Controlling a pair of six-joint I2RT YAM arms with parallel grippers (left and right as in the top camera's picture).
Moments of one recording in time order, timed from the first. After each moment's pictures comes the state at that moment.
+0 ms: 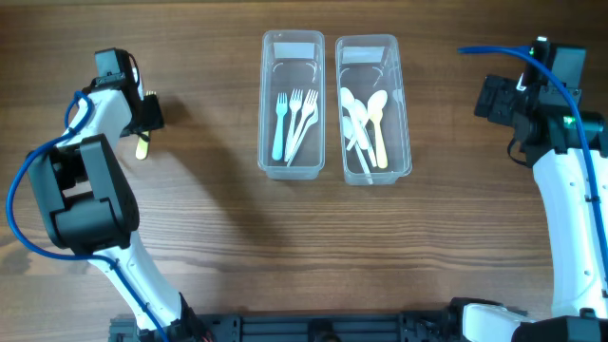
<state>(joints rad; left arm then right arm) 0.22 2.11 1.43 -0.55 -0.11 -0.02 -0.11 1.41 1.30 -0.77 0.30 0.08</state>
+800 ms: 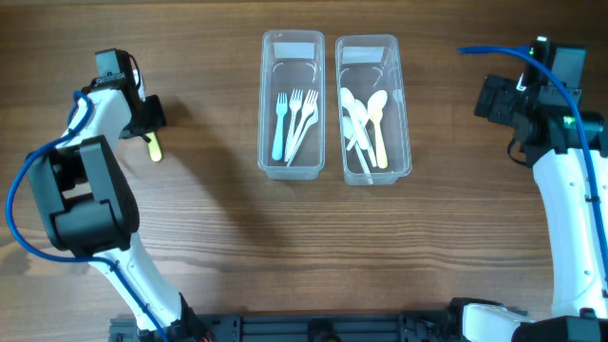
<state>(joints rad) 0.22 2.09 1.43 -0.59 -0.08 -0.08 -0.11 1.41 1.30 -0.77 0.30 0.08</state>
